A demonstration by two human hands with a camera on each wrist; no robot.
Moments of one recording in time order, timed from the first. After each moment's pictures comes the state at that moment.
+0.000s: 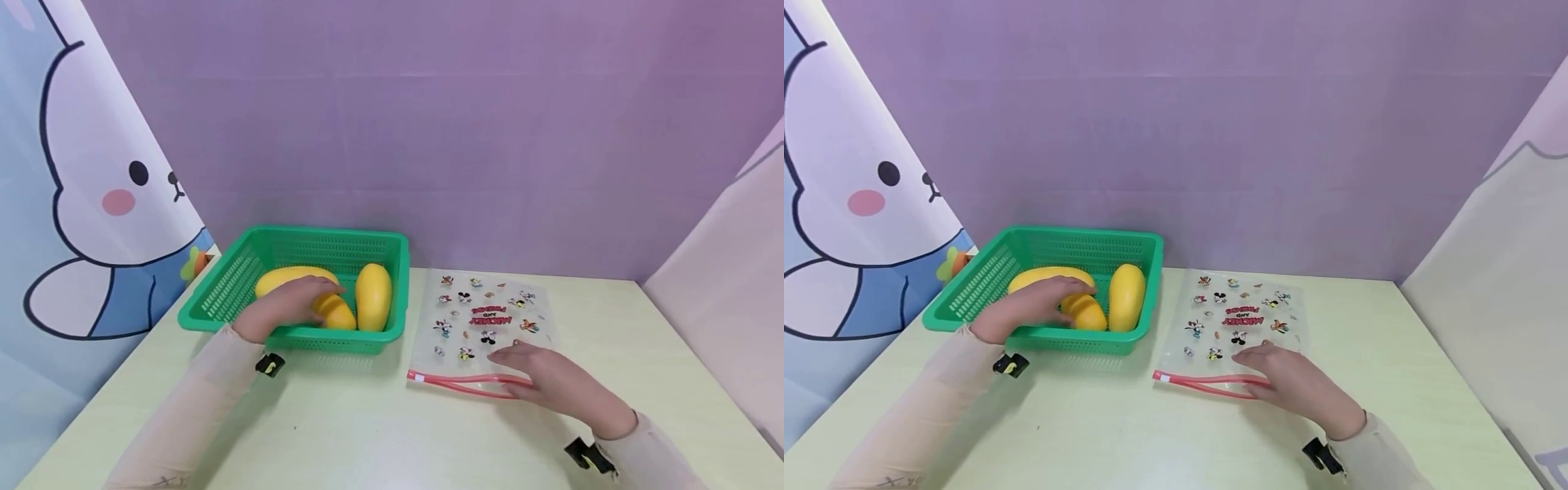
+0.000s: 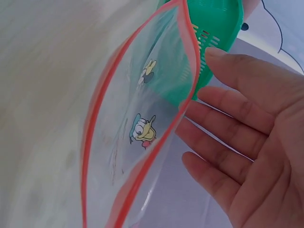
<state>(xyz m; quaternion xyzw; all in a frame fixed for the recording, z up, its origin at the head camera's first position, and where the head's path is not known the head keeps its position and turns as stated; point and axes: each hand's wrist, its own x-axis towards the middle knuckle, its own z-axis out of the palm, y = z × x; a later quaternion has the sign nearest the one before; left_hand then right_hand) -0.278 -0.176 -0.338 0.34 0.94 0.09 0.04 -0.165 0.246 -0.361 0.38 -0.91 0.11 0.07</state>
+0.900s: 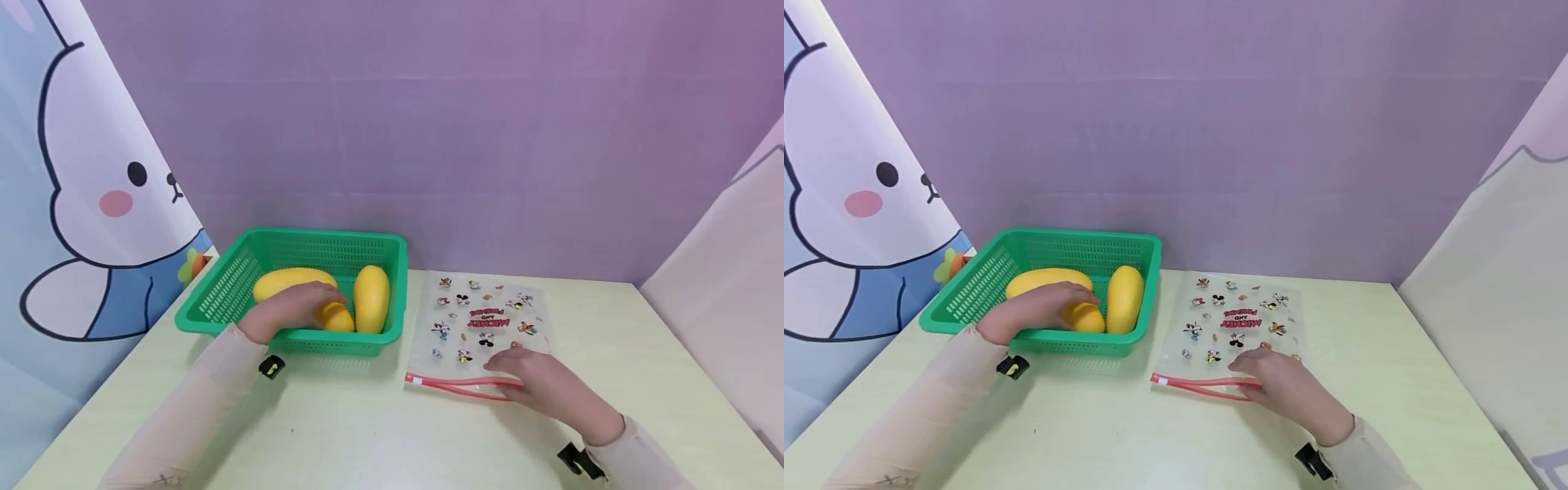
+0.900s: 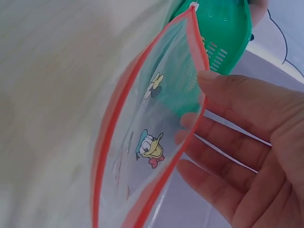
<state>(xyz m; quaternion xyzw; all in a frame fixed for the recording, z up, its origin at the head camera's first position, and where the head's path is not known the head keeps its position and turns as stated) -0.282 -0.172 -0.351 0.39 0.92 0.06 0.02 -0.167 0.239 -0.368 0.38 -0.92 0.10 0.09</state>
